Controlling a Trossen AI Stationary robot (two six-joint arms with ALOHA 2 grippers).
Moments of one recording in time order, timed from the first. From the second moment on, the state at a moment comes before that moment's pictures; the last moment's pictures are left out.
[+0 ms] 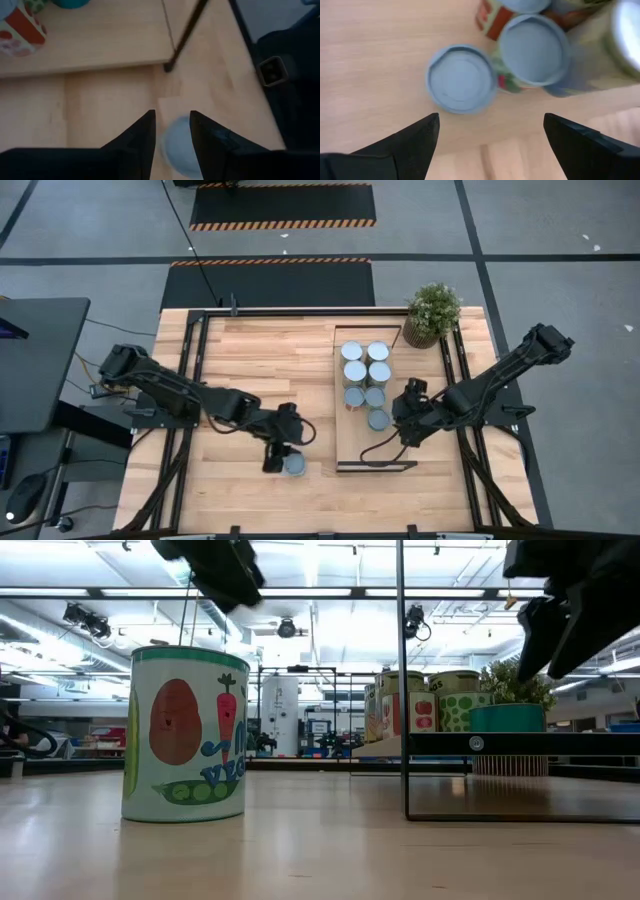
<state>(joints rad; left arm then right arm) -0.34 1.53 1.10 -0.38 0.00 -0.21 0.50 1.23 0.83 -0.87 0.45 0.60</state>
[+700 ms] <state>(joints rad) -0.63 1.64 1.10 -0.65 -0.23 -0.71 0.50 1.07 0.79 -0.87 0.53 0.61</state>
